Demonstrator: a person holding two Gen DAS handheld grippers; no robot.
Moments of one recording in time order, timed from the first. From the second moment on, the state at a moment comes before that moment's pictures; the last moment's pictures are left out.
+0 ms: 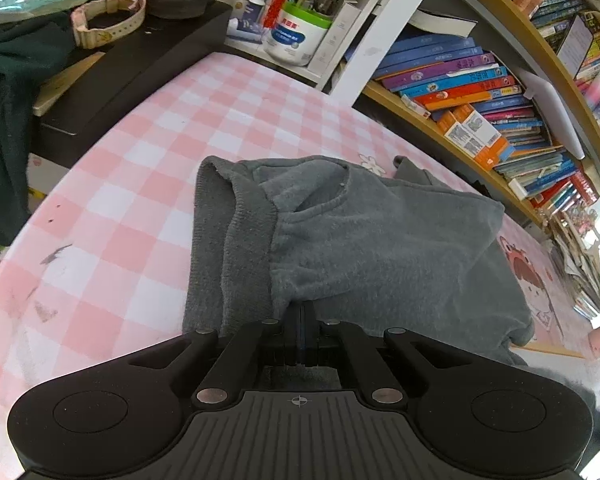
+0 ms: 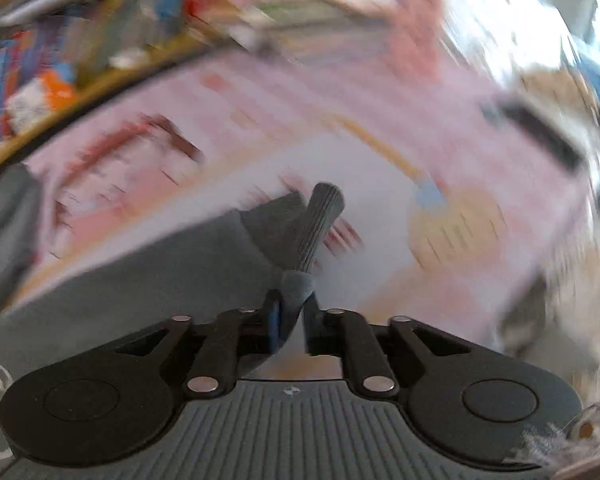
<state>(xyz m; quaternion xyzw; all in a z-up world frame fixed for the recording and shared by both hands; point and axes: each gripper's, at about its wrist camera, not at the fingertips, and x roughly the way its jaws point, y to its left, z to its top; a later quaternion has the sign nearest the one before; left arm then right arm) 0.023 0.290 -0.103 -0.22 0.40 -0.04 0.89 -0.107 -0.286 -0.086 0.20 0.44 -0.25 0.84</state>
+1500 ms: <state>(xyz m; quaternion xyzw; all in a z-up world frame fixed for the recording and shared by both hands) 0.075 0.271 -0.097 -0.16 0.38 -0.07 0.91 0.168 -0.147 -0.094 0.21 0.45 0.01 0.87</state>
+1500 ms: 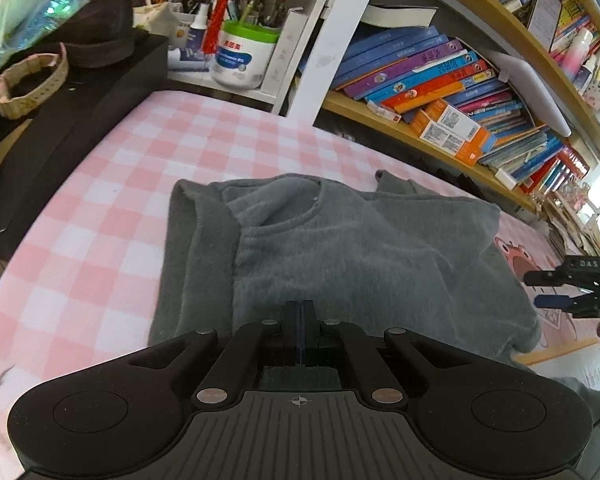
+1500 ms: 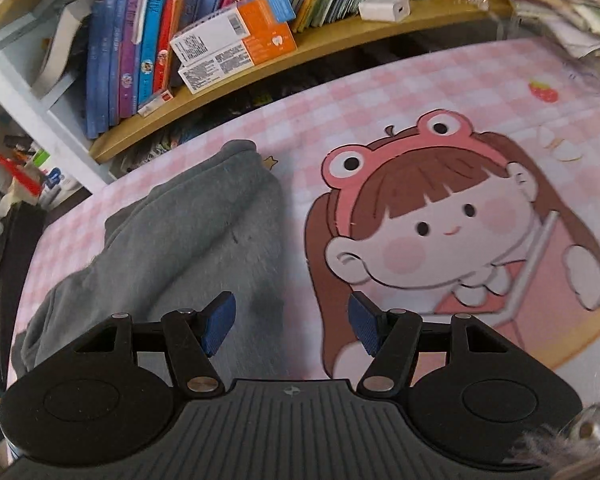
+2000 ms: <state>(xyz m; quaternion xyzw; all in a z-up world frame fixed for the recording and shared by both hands) 0.076 0.278 -0.107 -0.19 0.38 -0.08 0.90 0.176 -0.086 -0.048 0.14 0.37 0.07 0.91</state>
